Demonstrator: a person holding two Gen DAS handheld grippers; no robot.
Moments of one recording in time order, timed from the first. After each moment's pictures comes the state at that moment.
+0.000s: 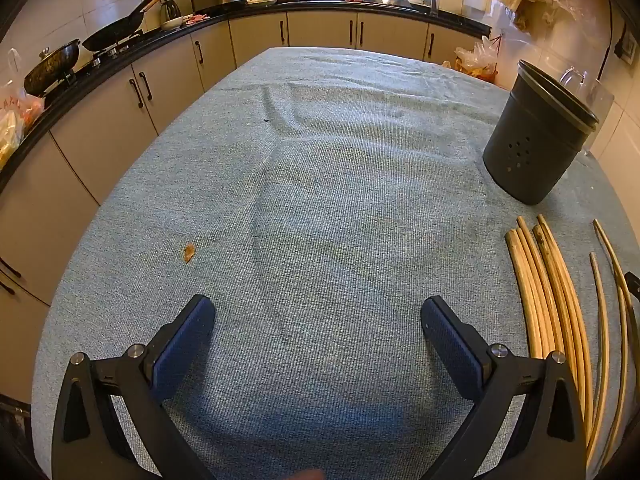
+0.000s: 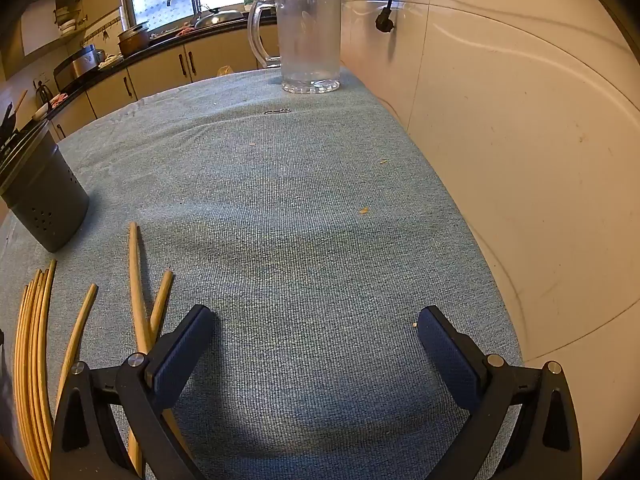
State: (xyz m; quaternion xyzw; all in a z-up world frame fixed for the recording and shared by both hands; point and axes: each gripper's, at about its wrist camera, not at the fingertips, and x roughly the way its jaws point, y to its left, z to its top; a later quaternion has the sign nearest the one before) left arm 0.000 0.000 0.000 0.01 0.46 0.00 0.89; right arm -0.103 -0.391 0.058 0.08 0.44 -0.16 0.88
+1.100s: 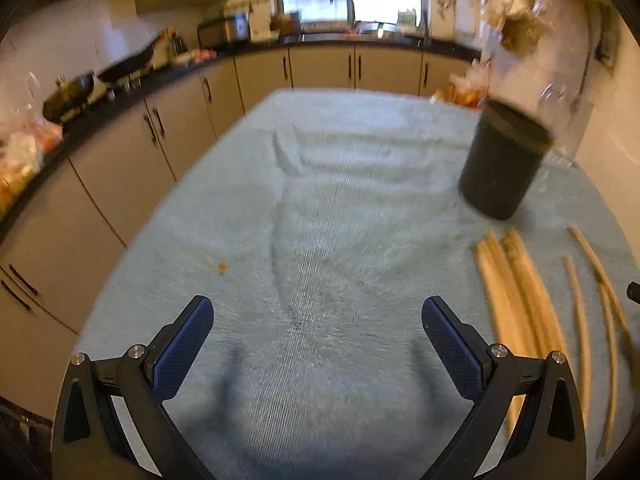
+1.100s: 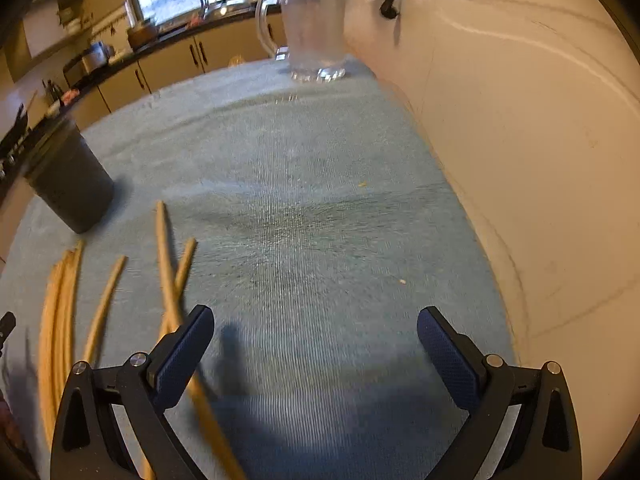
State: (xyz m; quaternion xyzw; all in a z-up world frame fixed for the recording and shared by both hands) left arm -0.050 -0.007 0.046 0.03 0.38 0.00 0.92; right arm -0.141 -0.389 0.083 0.10 0.45 -0.13 0.88
